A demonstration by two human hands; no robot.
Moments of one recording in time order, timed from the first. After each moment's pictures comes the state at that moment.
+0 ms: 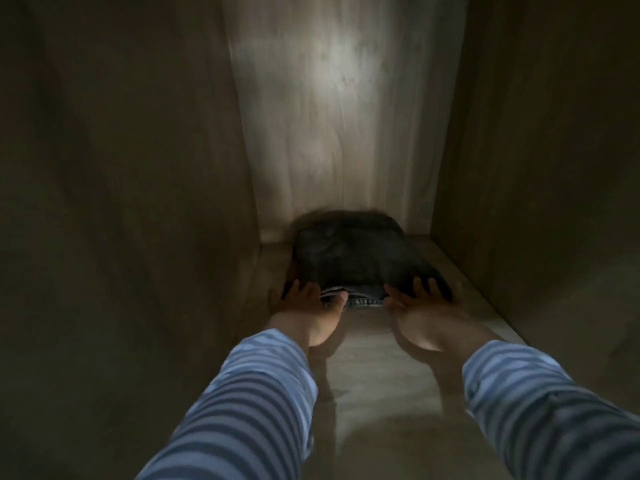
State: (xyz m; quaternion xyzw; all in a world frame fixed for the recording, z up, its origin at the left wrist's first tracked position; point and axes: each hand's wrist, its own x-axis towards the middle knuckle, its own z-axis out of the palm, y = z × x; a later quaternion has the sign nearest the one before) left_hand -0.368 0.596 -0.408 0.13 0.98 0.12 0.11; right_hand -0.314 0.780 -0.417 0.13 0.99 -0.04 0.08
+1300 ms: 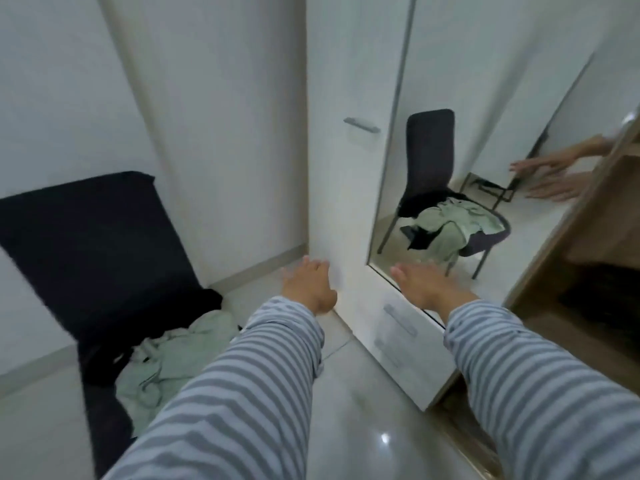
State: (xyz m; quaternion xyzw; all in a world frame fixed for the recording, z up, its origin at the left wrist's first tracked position) left_hand 0.272 0.219 -0.132 -0.29 0.95 0.13 0.07; right_hand 0.133 0.371 -0.117 -0.33 0.93 -0.01 0.16
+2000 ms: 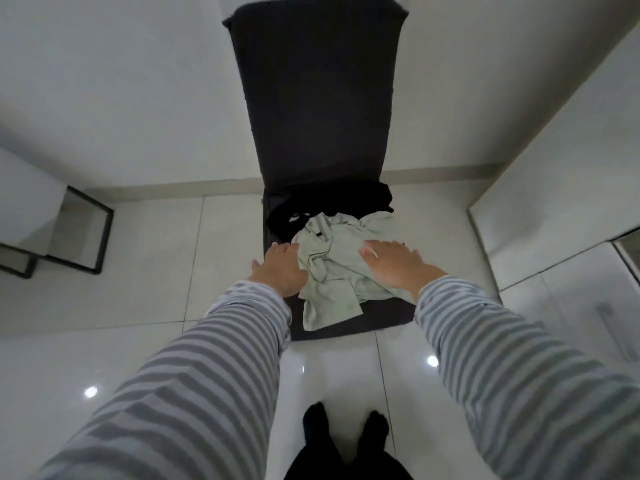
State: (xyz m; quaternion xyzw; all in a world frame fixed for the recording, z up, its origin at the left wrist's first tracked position) left_hand 0.614 0.017 -0.288 -0.60 0.73 0.29 0.14; right_hand 0.409 0.056 -0.288 -0.58 0.75 0.08 0.31
